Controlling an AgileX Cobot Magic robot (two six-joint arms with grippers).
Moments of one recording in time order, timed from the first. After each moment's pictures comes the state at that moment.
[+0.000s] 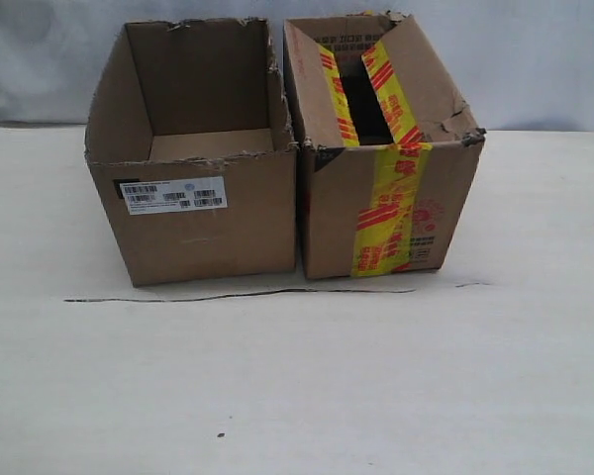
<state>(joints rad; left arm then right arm) -0.32 0.48 -0.19 -1.73 0.12 1.99 0.10 0.00 -0.01 0.06 0.23 0.05</state>
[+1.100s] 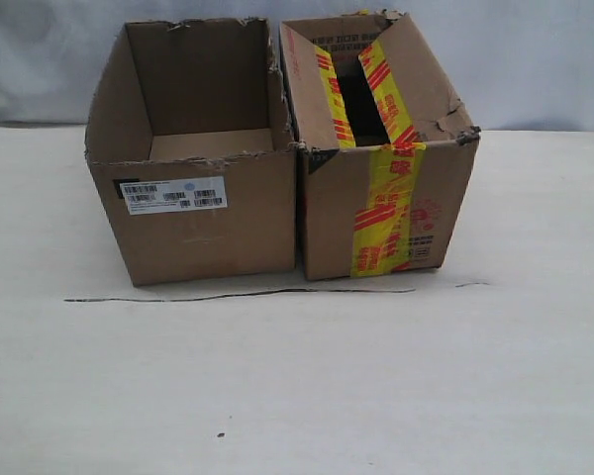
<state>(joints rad) -0.32 0.40 -0.12 0.37 -0.01 -0.32 0.10 0.00 -0.01 0.06 0.23 0.05</state>
